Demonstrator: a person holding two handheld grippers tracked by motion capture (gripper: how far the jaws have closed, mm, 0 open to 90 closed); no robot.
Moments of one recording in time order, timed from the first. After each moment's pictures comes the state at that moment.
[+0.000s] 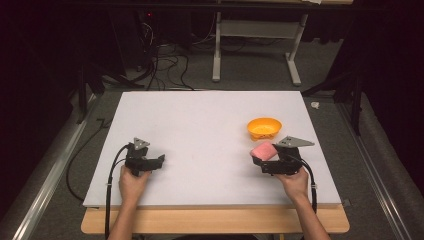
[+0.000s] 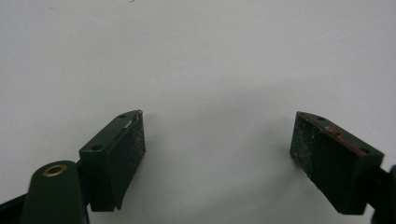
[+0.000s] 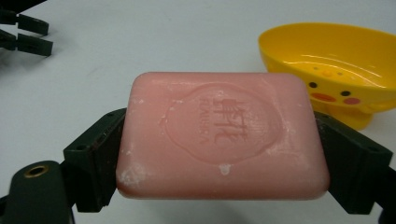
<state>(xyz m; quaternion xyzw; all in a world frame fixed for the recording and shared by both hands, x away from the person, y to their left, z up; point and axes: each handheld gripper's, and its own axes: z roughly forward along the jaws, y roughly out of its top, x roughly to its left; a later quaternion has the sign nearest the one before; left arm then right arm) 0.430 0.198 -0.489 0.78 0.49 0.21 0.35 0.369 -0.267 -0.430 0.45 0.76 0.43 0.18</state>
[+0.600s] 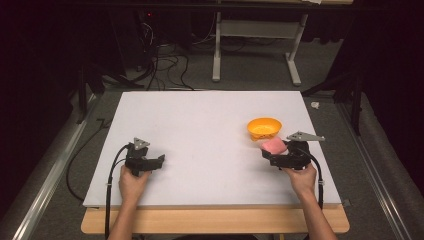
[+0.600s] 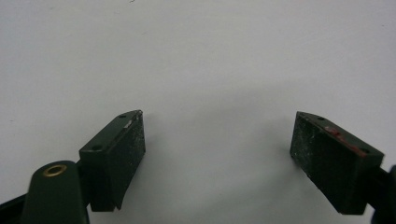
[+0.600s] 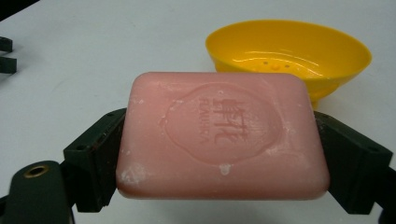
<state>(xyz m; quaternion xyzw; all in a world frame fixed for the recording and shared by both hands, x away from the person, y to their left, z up) 0.430 0.198 -0.489 0.78 0.49 0.21 0.34 0.380 -0.292 -0.426 0.50 0.74 0.42 0.18</state>
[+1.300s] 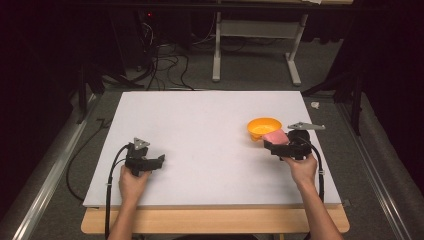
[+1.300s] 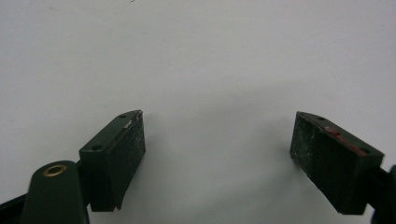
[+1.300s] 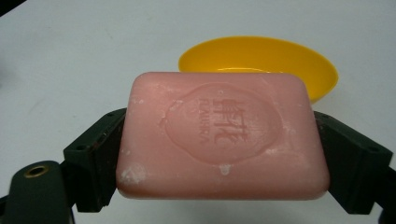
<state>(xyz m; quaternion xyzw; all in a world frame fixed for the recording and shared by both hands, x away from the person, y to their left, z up) 0.430 0.198 -0.489 0.78 0.49 0.21 0.34 0.403 -0.295 -0.411 0.53 0.73 0.40 0.19</state>
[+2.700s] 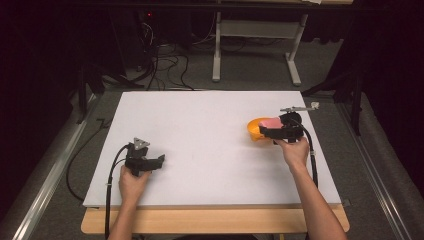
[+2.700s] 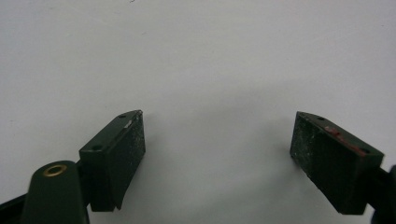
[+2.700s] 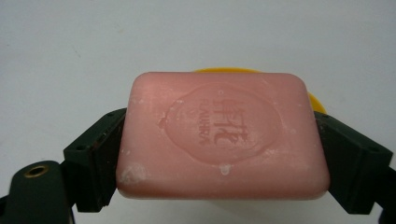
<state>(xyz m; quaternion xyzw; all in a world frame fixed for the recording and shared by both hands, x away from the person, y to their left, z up) 0.430 0.198 -0.489 0.78 0.49 0.21 0.34 0.454 -0.284 -0.400 0.57 0.72 0.36 0.18</state>
